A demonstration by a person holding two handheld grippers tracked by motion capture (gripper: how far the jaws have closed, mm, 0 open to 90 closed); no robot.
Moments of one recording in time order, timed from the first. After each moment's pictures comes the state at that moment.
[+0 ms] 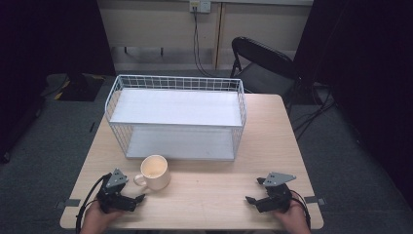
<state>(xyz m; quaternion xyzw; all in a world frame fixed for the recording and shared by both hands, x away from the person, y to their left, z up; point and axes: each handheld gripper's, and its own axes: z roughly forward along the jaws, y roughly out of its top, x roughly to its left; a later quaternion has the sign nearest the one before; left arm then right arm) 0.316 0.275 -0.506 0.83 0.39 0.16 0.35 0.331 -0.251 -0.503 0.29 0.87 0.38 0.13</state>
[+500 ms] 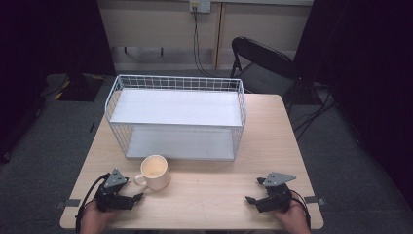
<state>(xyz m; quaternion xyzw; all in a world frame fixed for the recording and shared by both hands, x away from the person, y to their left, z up) 0.312 0.276 -0.499 0.84 0.38 0.15 0.35 0.331 -0.251 -0.502 0.29 0.87 0.38 0.13</state>
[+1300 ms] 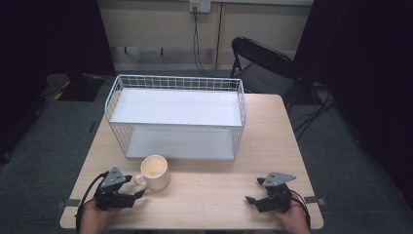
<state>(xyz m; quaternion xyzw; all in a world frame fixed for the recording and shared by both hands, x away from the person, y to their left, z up) 0.310 0.273 -0.480 0.83 0.37 0.15 0.39 0.331 -0.251 -0.503 0.29 0.87 0.38 0.13</state>
